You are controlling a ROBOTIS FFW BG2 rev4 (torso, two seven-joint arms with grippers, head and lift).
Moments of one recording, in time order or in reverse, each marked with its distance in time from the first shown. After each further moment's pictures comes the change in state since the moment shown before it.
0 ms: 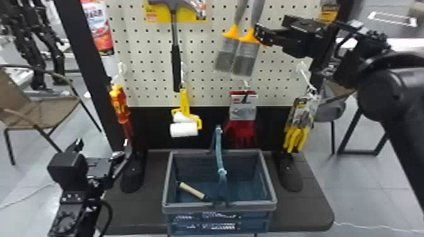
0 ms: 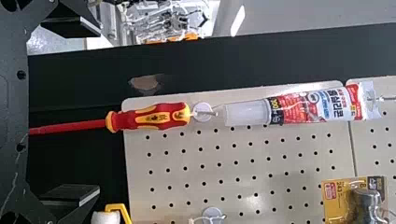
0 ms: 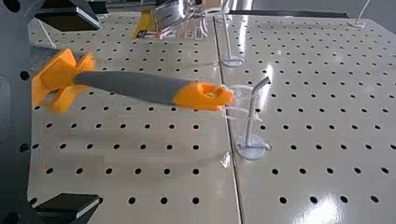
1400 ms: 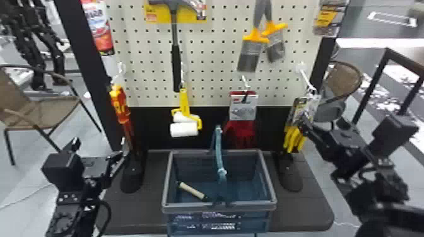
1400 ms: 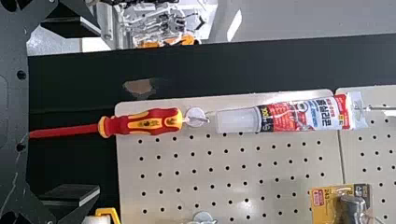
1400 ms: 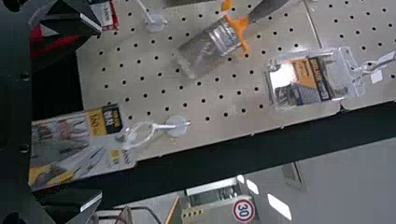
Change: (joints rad) left arm 0.003 -0.007 0.011 -0.003 0.014 -0.024 0.000; right arm 0.657 0.278 -0.319 -0.209 0.247 -0.343 -0.263
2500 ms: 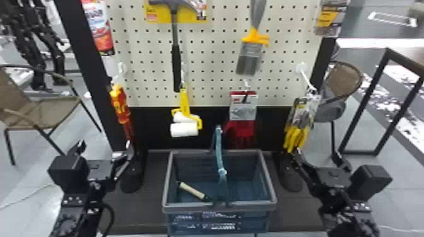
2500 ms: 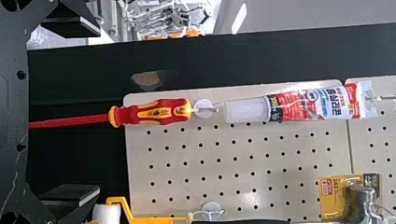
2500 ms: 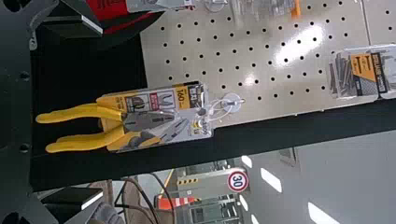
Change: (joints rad) left arm 0.007 0.010 -0.023 0.000 0.001 0.013 -0.001; right arm 0.067 0.000 0.070 0.276 0.071 -0.372 -0.116
